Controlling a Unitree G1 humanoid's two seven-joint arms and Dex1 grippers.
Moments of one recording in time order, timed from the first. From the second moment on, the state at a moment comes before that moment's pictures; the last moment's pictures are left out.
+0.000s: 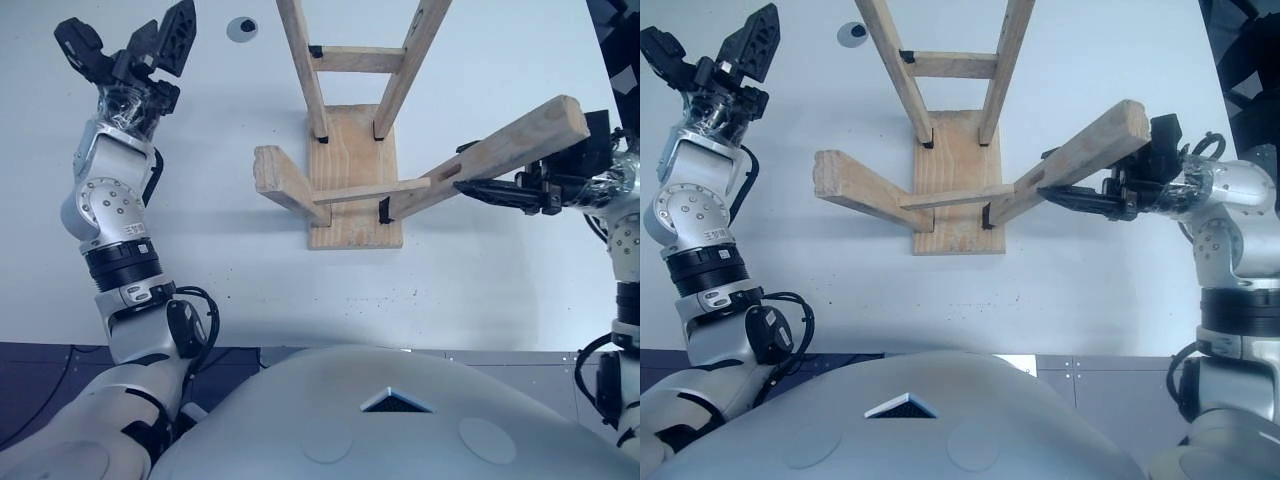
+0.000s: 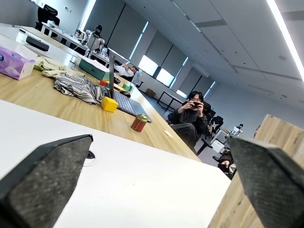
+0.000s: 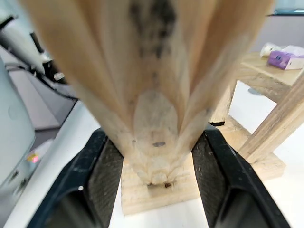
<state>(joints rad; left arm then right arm) -0.32 0.31 0.40 0.13 -0.77 0.47 -0.48 -0.11 -0.77 -0.04 -0.05 0.67 0.24 1.38</state>
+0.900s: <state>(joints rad) -0.28 0.30 0.36 0.05 -0.77 0.50 -0.50 -0.28 -0.88 0.17 -0.32 0.52 0.42 1.21</state>
